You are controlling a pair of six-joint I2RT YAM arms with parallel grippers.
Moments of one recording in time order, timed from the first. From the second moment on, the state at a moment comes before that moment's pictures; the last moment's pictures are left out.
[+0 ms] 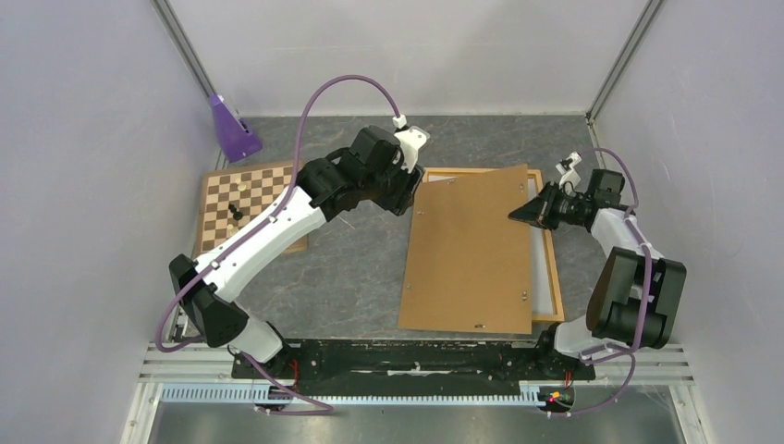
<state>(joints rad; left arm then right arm) -0.81 1.53 1.62 -0.81 -0.04 -0.07 -0.30 1.45 0.86 -0.34 -0.98 0.22</state>
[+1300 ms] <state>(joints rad) -0.81 1.56 1.60 -0.81 -0.04 -0.04 -0.44 1.72 1.01 -0.50 -1.23 -0.02</state>
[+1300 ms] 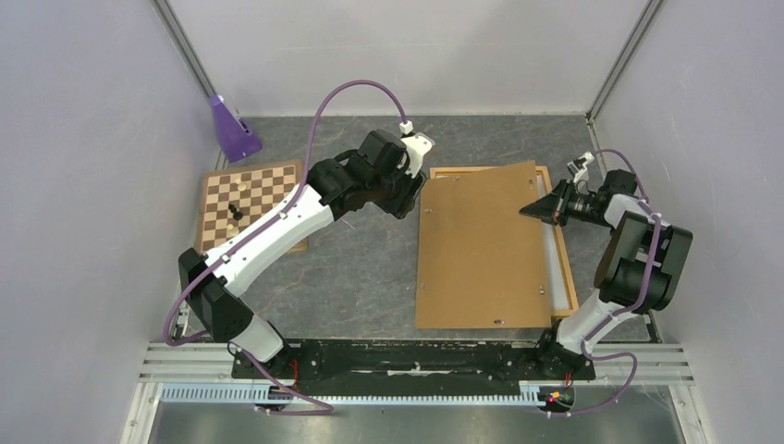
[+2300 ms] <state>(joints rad) -0.81 1.56 1.60 -0.81 -0.05 -0.01 -0.49 1.89 1.42 -0.73 -1.21 -0.11</state>
